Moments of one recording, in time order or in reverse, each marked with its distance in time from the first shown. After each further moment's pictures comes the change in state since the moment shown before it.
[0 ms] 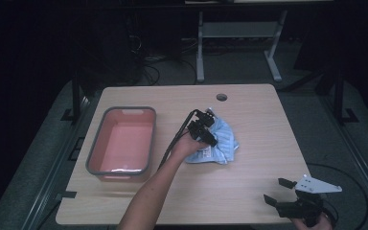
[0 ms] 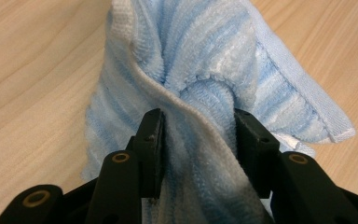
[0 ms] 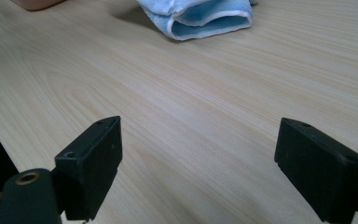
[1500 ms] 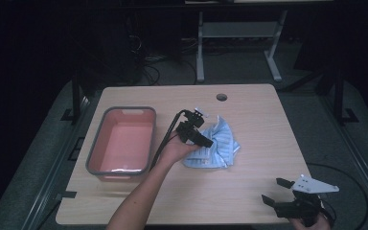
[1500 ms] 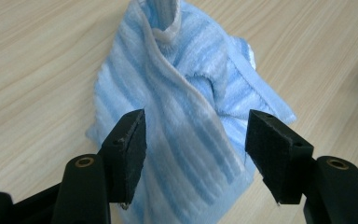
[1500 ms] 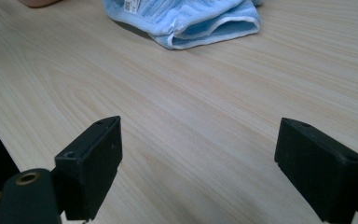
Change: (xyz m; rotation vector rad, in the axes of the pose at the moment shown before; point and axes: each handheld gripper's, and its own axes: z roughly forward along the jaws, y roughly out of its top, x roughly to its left) left arm -0.002 -0.030 -0.047 -0.116 -0.013 0.001; right arm 0.005 0.003 0.003 0.006 0.001 -0.020
